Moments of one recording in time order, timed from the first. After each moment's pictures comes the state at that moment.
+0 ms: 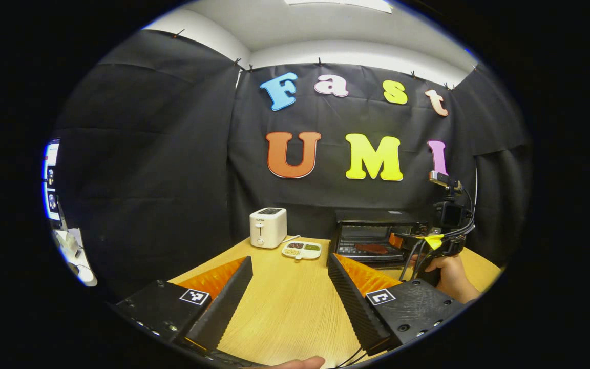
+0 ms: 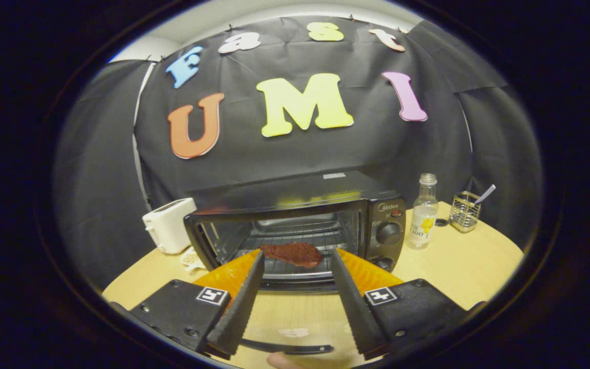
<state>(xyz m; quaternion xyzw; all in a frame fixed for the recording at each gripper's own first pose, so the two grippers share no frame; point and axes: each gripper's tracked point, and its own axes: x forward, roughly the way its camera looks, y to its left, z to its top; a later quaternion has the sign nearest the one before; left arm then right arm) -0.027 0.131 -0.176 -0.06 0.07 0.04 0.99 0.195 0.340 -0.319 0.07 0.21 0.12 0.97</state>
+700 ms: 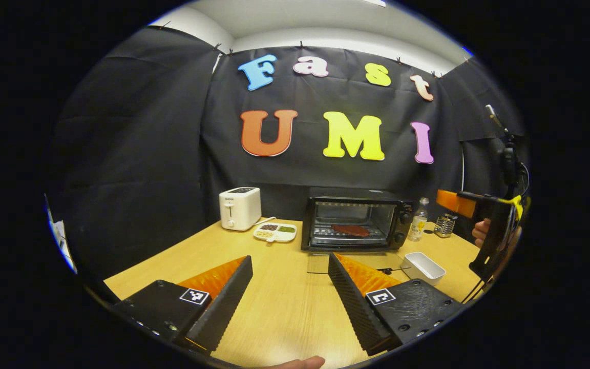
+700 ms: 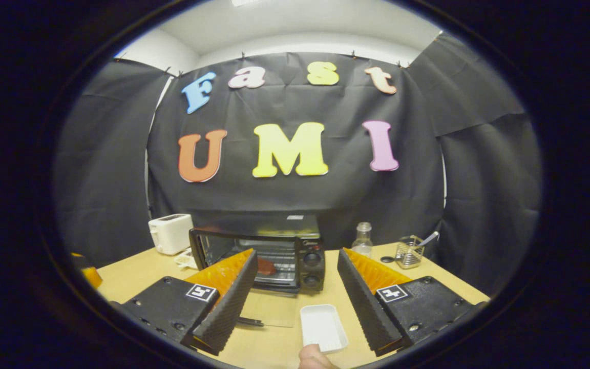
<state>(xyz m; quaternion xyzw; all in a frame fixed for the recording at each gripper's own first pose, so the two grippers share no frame) 0.020 0.051 -0.237 -0.06 0.12 -0.02 0.99 0.112 0.203 -0.211 0.04 0.10 0.09 0.99</state>
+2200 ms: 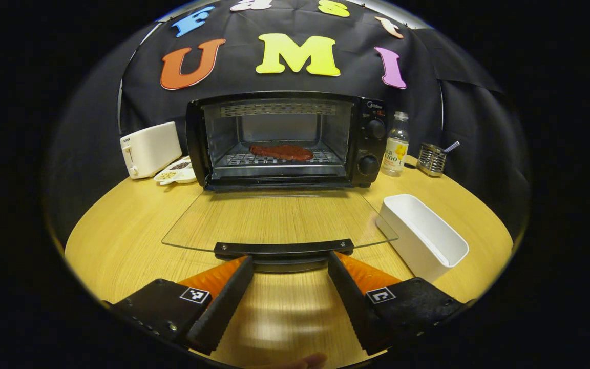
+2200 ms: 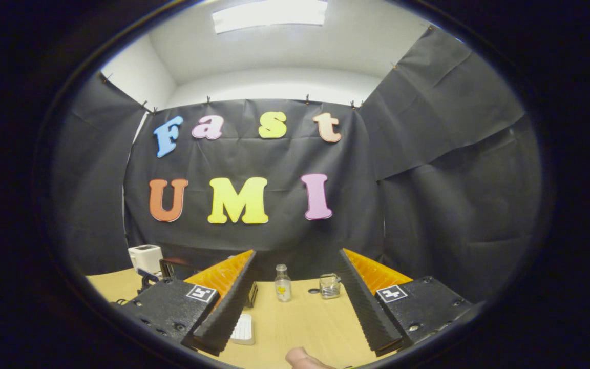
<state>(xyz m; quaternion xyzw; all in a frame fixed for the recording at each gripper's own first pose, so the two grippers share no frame) 0.115 -0.126 -0.385 -0.02 0.29 -0.12 0.95 0.008 0.015 -0.091 0.02 0.00 0.01 1.00</state>
